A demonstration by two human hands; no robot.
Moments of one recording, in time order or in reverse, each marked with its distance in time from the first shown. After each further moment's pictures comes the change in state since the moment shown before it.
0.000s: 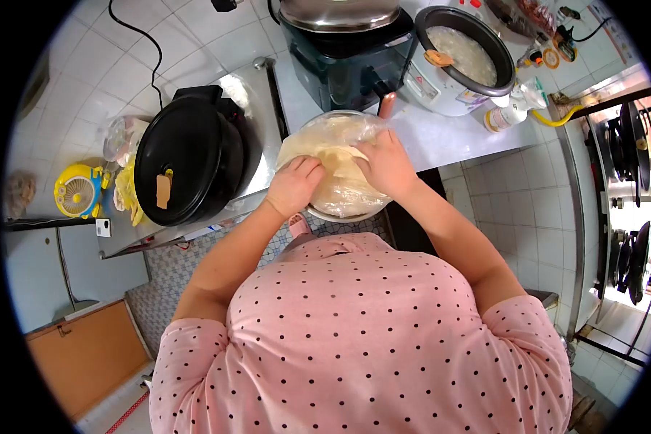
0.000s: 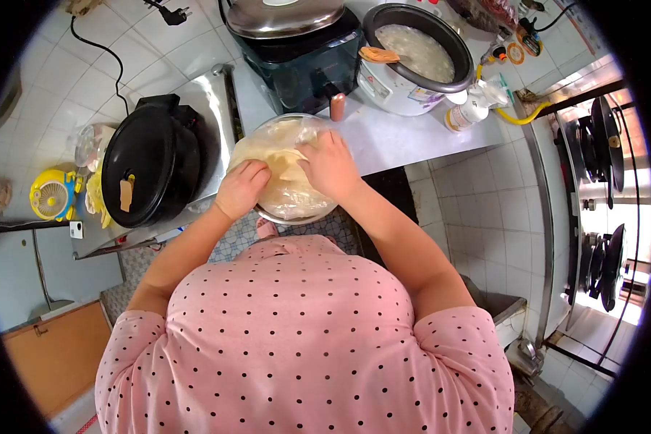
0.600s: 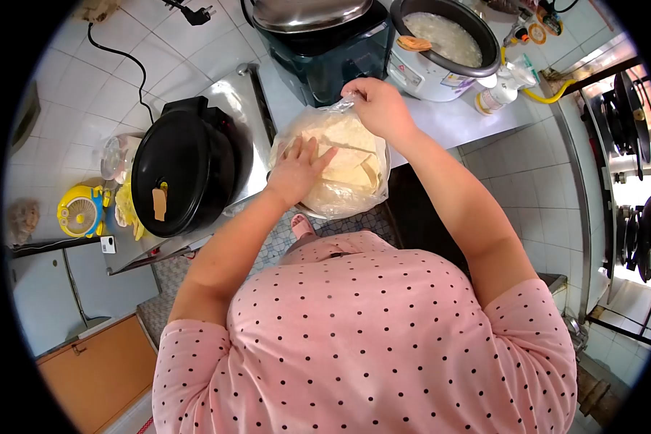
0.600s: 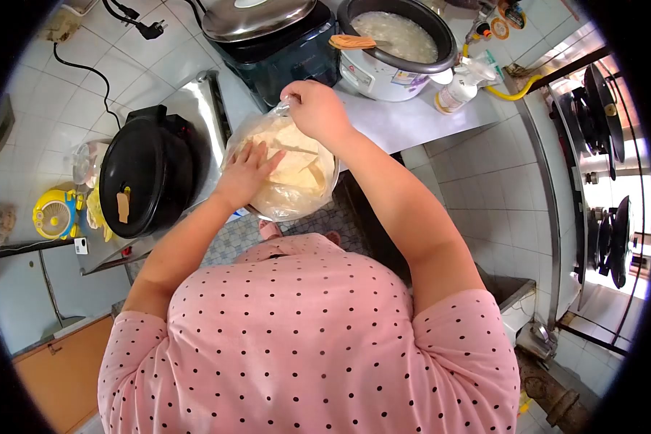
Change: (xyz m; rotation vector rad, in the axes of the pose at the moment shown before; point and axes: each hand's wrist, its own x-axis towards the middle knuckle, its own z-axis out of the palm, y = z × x) left_hand 0.030 0.008 0.011 0.259 -0.422 -0.099; right_hand 0.064 0.021 -0.044 0.553 0.085 0.307
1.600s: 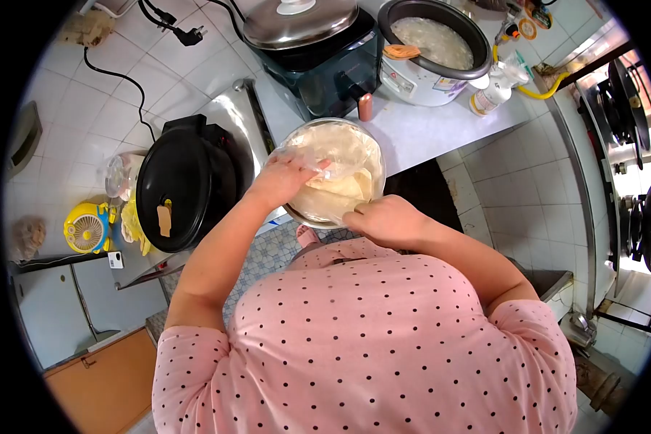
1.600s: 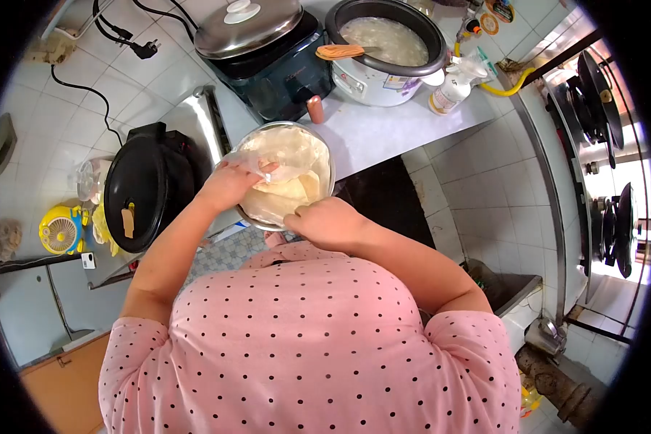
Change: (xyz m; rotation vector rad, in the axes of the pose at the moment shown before) left_hand 0.008 -0.028 -0.042 0.008 -0.229 0.163; right_hand -0.134 -0.024 -0.011 -0.474 -0.646 -0.433
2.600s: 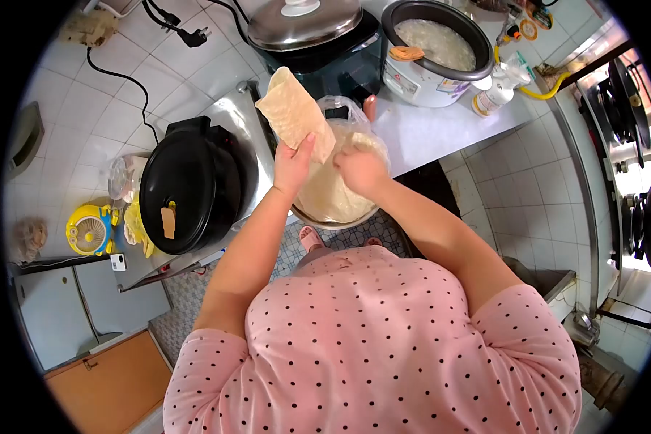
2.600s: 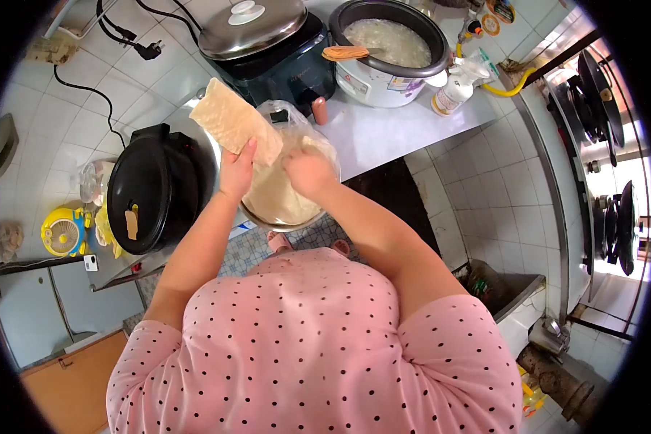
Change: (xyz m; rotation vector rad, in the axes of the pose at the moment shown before) left_hand 0.048 0.007 0.030 -1.723 0.965 -0.168; right_hand 0.091 0.077 0.070 -0.179 0.423 0.260
